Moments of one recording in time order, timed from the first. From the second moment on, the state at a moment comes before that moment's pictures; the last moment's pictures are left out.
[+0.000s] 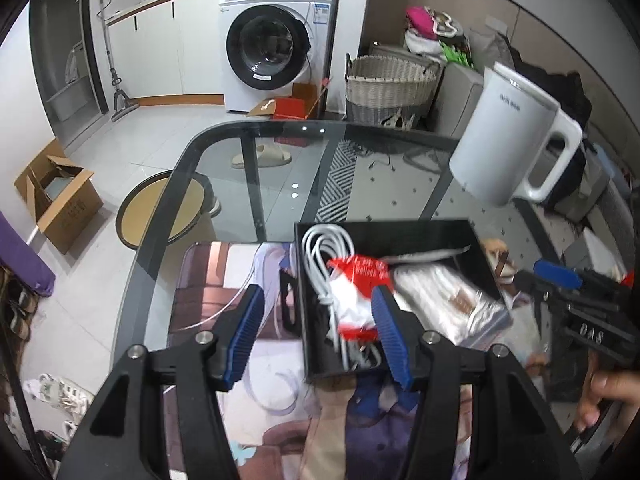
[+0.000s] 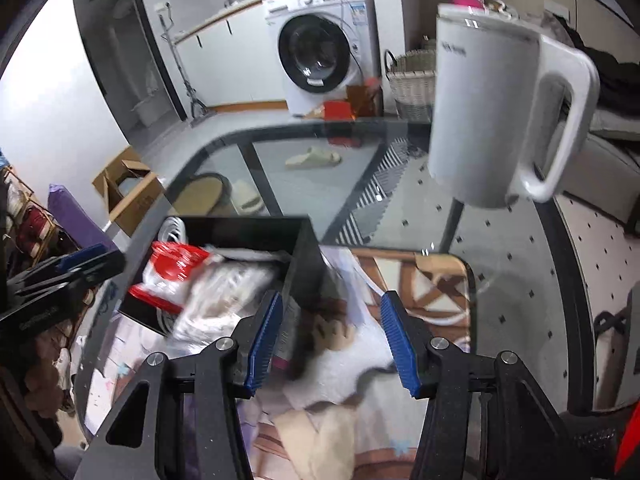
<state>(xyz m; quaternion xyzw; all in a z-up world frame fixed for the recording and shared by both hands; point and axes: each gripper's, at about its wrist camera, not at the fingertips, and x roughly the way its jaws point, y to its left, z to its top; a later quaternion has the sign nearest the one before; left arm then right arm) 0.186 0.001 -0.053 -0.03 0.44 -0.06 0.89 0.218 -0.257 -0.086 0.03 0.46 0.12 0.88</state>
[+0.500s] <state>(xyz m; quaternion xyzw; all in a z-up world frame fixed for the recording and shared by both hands) 0.121 0.002 -0.114 0.03 0.50 -0.11 0.86 0.226 -0.265 -0.151 0.04 0.54 0.11 0.83</state>
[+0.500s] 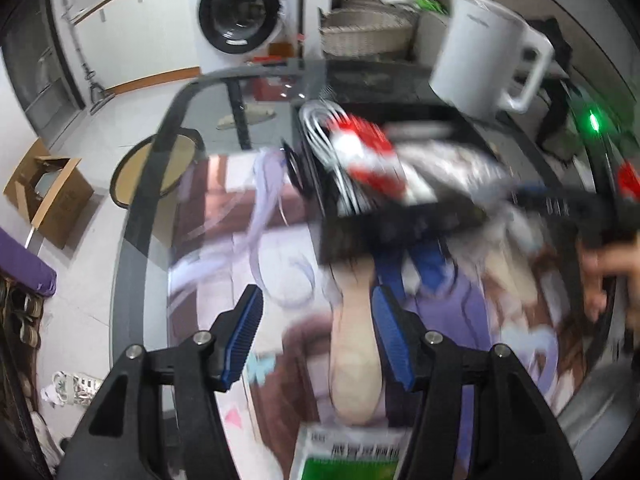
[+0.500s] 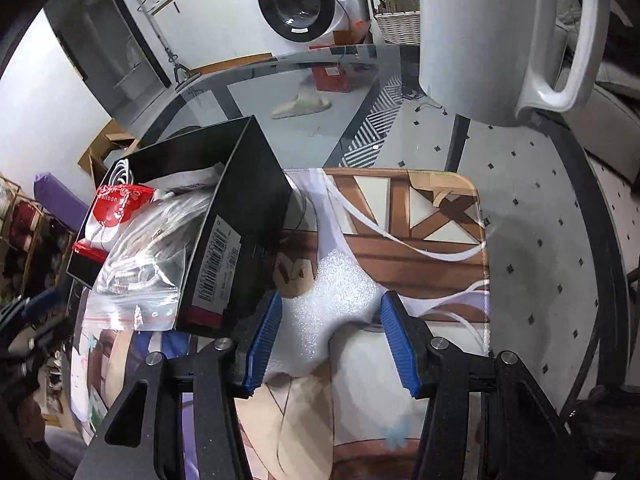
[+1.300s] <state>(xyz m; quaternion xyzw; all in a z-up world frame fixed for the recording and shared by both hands) 0.045 -0.022 -0.165 0.14 0.57 -0.16 0.79 0.190 -0.257 -0.154 0.00 0.55 0.16 0.82</state>
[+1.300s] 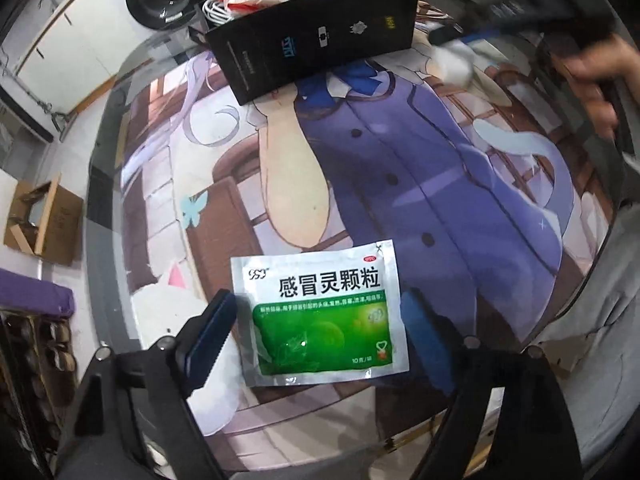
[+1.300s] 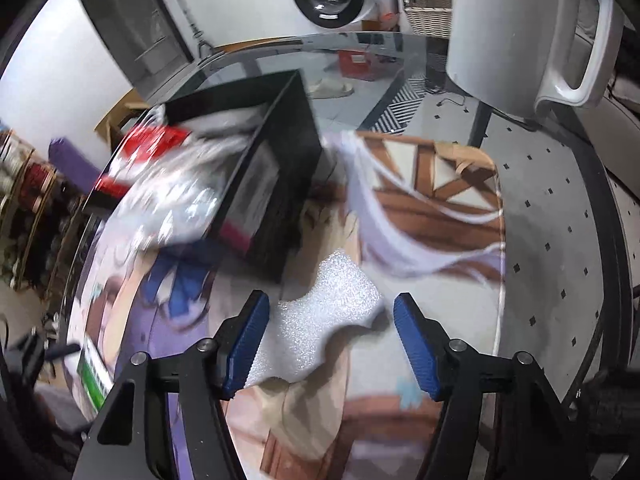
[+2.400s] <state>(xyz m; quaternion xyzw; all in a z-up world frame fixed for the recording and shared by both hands) 0.122 -0.042 -0.171 0.06 0.57 -0.13 0.81 0.110 -0.183 -0.161 -0.15 0.54 0.23 0.80</state>
